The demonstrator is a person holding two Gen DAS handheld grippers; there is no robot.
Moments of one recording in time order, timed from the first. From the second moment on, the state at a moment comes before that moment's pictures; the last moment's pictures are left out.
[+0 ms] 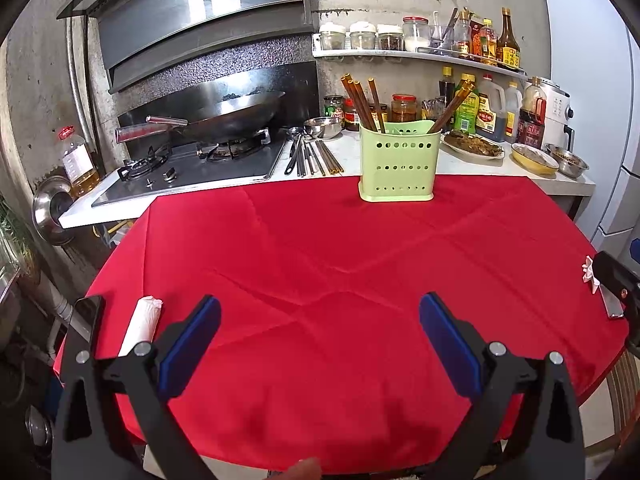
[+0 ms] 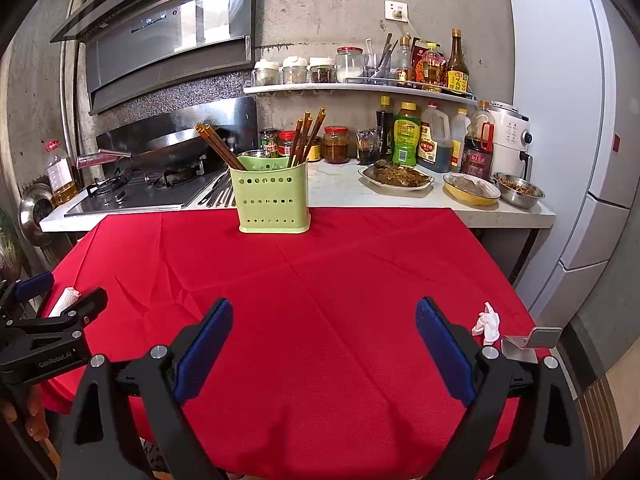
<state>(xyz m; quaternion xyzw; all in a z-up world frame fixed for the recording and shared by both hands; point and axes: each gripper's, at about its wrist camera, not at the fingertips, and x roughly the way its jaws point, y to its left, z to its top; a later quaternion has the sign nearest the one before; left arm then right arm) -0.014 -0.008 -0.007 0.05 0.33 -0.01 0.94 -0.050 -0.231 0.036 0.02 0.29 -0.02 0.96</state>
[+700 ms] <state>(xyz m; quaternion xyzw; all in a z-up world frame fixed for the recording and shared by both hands) -0.013 -0.008 -0.009 0.06 0.33 0.00 0.94 -0.051 -0.233 0.032 0.02 0.30 -0.02 0.95</state>
